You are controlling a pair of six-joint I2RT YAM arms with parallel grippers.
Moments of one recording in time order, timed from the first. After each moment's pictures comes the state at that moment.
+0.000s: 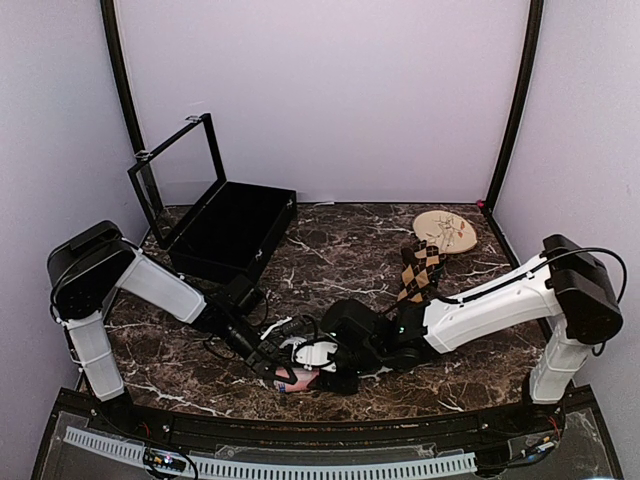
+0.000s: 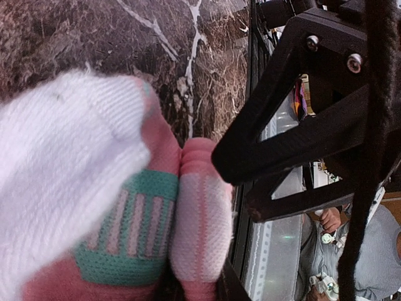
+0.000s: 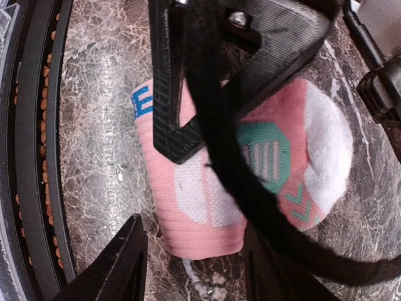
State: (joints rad) left arm -0.76 1.84 0.75 -0.05 1.03 -0.13; right arm 1.27 1.75 0.98 -0.11 -0.08 -0.25
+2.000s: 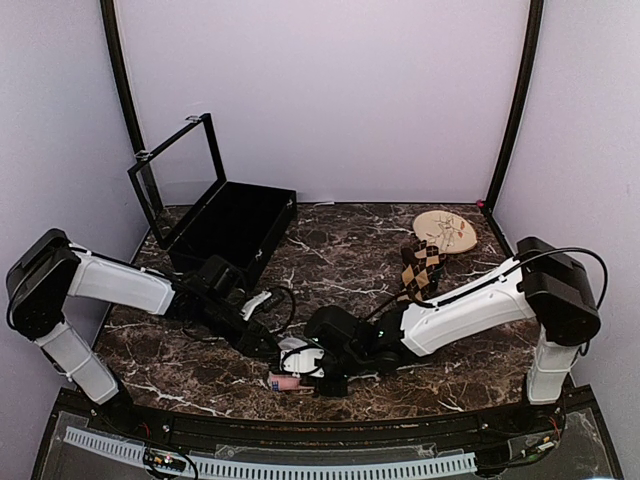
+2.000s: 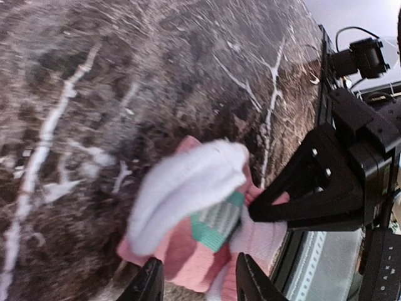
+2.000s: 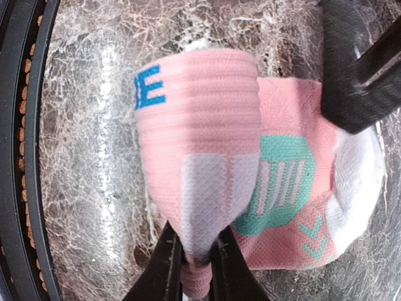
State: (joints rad) left arm -0.70 1.59 0.70 -0.14 0.71 -0.16; right arm 1.29 1.88 1.06 -0.12 -0.07 -0.32
